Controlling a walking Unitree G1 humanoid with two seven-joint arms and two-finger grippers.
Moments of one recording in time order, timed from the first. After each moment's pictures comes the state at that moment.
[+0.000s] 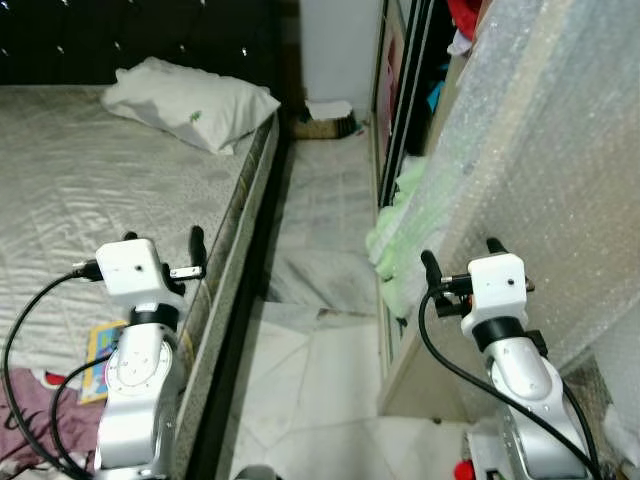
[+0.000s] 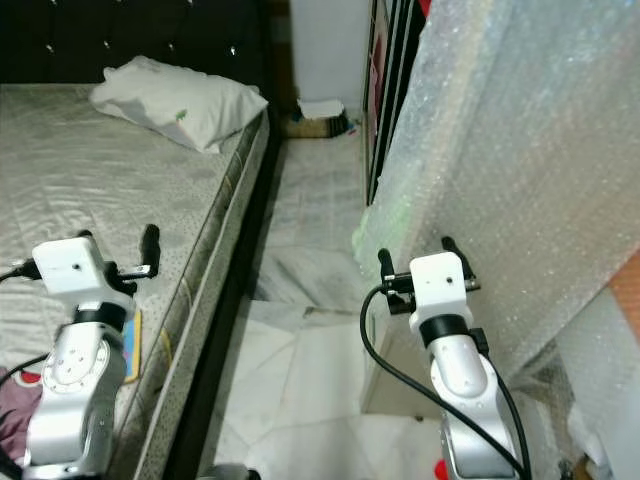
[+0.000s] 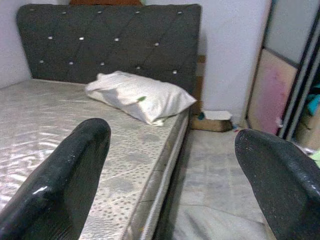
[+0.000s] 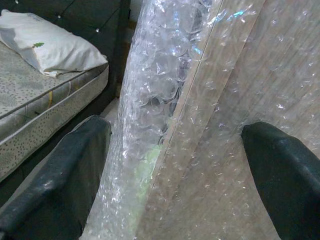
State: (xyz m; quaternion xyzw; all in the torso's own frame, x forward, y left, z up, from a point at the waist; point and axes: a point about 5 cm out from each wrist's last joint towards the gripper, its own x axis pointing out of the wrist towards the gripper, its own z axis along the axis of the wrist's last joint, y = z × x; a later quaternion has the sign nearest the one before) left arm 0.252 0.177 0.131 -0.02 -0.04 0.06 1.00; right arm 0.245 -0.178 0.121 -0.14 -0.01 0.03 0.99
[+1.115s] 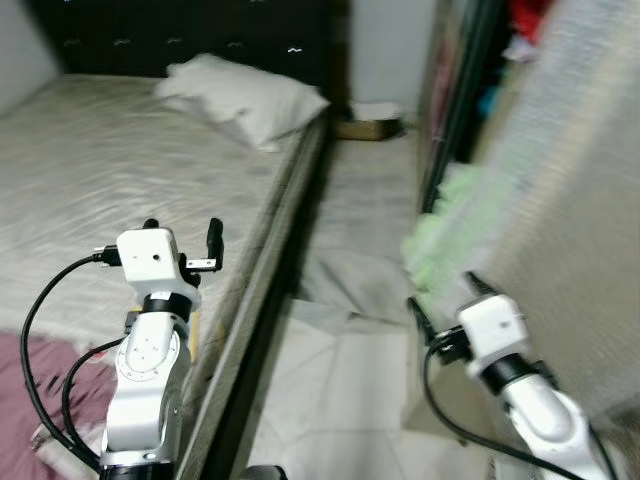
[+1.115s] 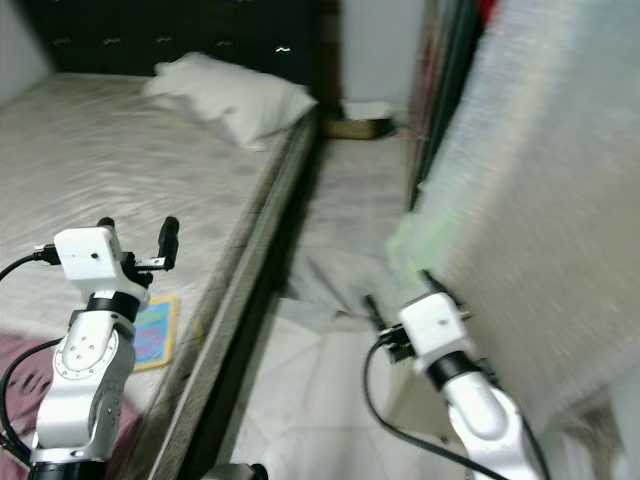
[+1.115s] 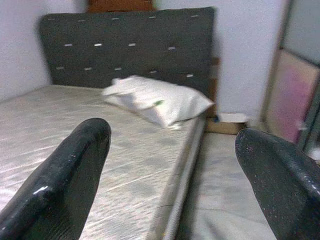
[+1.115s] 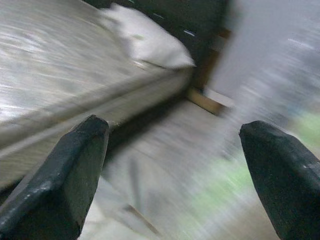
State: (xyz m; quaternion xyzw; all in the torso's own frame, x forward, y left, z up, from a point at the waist) left arm 0.263 0.175 0.132 -0.01 -0.05 0.03 1.00; right arm 0.214 -0.180 0.096 -0.18 0.01 0.18 0.97
